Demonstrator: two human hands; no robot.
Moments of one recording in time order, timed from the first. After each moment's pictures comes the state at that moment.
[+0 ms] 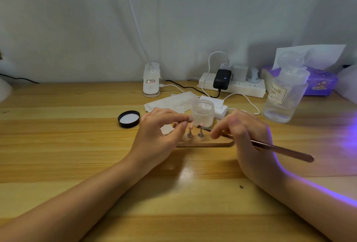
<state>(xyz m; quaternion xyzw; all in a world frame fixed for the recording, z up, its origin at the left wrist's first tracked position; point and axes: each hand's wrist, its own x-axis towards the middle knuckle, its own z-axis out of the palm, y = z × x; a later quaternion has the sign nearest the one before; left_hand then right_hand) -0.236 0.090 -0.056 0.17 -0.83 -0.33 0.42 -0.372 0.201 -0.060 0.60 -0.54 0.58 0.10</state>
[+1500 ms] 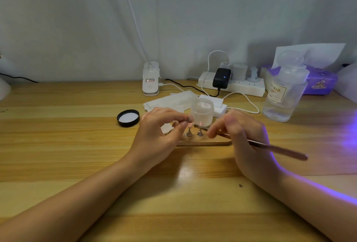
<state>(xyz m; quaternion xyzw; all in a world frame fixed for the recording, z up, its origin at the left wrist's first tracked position) -0.237 0.090 -0.055 0.17 -0.83 -0.32 0.42 -0.371 0.200 -0.062 0.60 -0.56 0.57 0.05</state>
